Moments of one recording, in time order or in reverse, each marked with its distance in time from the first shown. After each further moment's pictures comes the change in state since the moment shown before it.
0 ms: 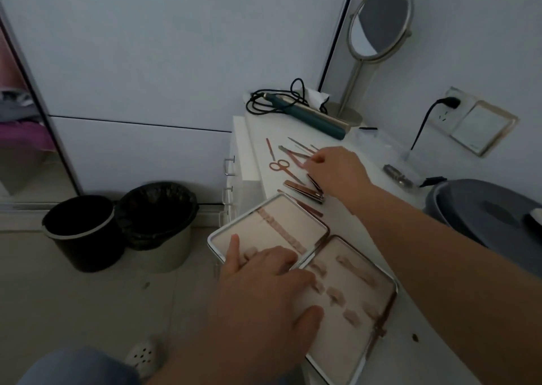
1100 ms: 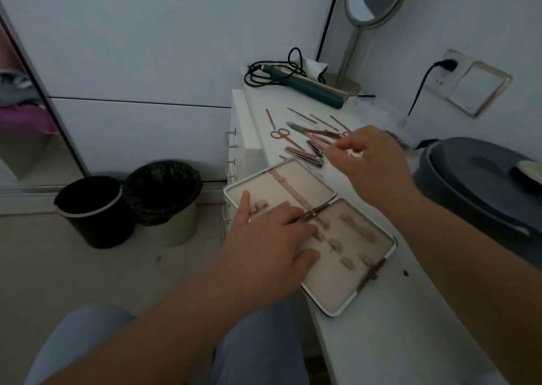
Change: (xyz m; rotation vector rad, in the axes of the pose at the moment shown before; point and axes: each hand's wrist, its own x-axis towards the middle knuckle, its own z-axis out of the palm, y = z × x) left_hand -0.005 -0.003 -0.002 0.022 -0.108 0.124; right_hand -0.105 0.007 -0.034 0.231 0.225 -0.162
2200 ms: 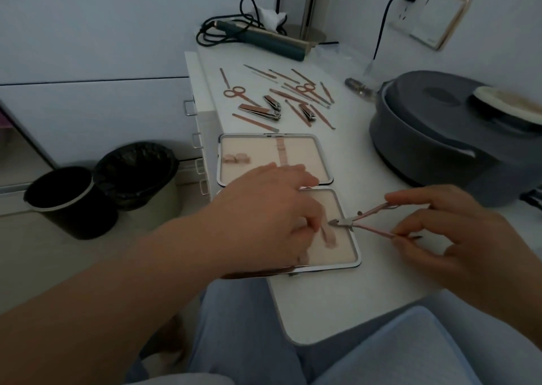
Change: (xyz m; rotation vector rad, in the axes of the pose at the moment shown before) left_hand 0.017 0.045 0.003 -0.036 -0.148 0.356; right_hand -0.160 0.057 -0.095 -0.149 -0.228 -0.125
